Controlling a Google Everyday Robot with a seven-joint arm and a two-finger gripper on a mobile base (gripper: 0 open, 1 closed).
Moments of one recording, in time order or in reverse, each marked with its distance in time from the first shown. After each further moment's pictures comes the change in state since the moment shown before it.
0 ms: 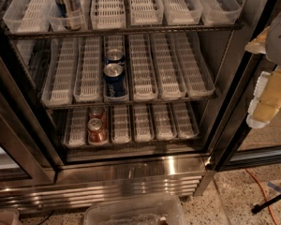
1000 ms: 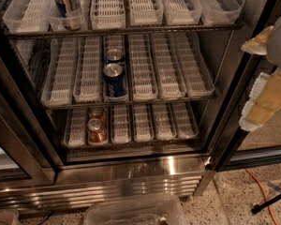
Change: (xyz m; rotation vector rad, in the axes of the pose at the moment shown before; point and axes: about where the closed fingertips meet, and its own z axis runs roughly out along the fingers) arm -0.017 0.011 -0.005 0.009 -0.112 0.011
